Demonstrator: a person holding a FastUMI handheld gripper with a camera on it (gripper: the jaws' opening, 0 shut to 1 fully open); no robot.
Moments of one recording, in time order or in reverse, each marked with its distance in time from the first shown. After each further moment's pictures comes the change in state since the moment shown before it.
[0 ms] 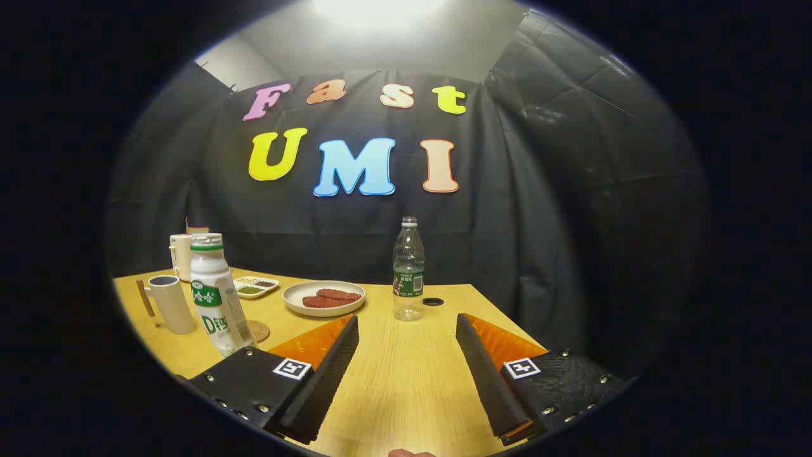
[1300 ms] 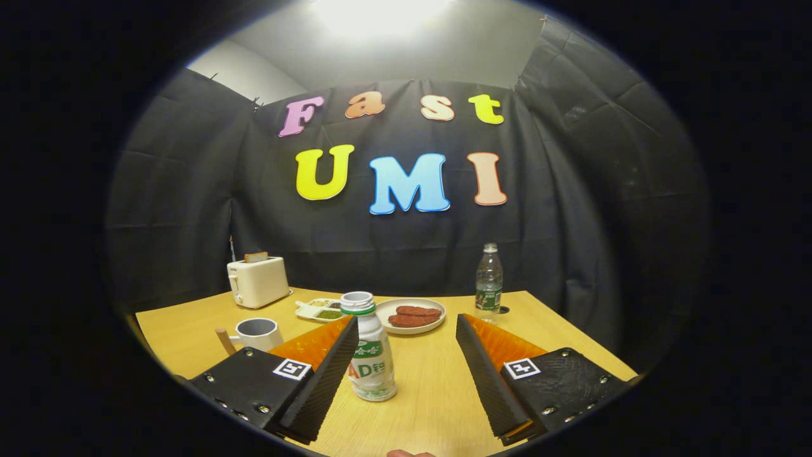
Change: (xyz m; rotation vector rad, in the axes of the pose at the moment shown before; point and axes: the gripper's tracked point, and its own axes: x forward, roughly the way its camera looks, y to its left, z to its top) arm -0.059 0.149 0.045 0.035 0.019 0.179
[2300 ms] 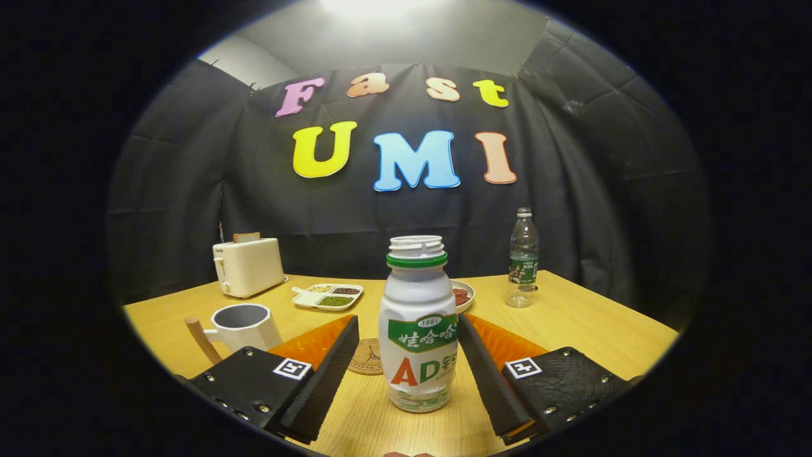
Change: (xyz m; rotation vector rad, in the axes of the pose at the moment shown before) arm 0.073 0.046 -0.060 0.013 0.022 -0.082
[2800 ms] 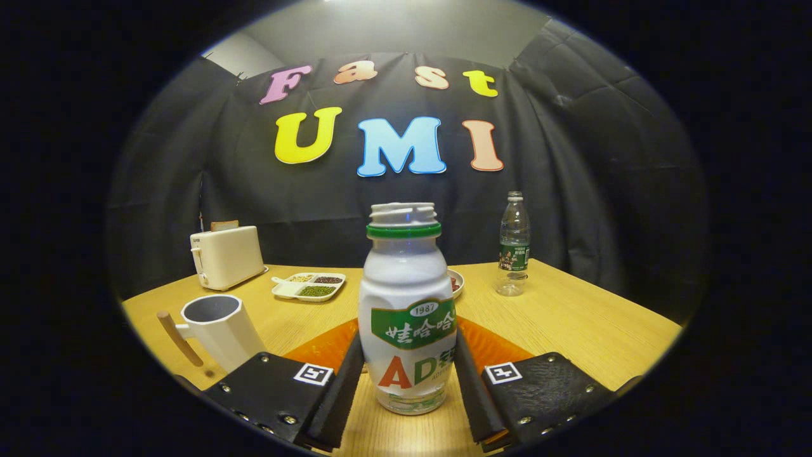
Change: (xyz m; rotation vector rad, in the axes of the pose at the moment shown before) arm 0.017 -0.001 -0.019 -0.008 0.061 -0.057
